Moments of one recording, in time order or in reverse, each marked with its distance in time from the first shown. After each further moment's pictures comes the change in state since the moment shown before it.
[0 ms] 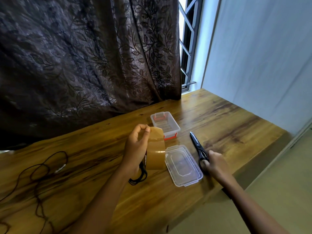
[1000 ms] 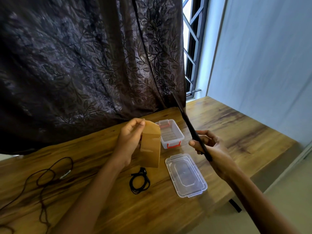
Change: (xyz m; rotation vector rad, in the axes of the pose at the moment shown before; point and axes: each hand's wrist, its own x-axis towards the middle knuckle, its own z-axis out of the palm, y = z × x) left_hand 0.021 0.032 -0.022 -0.053 -0.014 0.005; right_hand -0.026 -0.087 -0.100 1.319 -0.256 -0.238
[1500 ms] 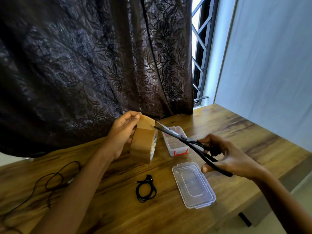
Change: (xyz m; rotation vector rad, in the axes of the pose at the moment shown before) left_hand 0.015 0.038 -0.035 -0.035 -0.053 0.023; right_hand 0.010 -0.034 -0.018 -0.551 -0.417 -0.222
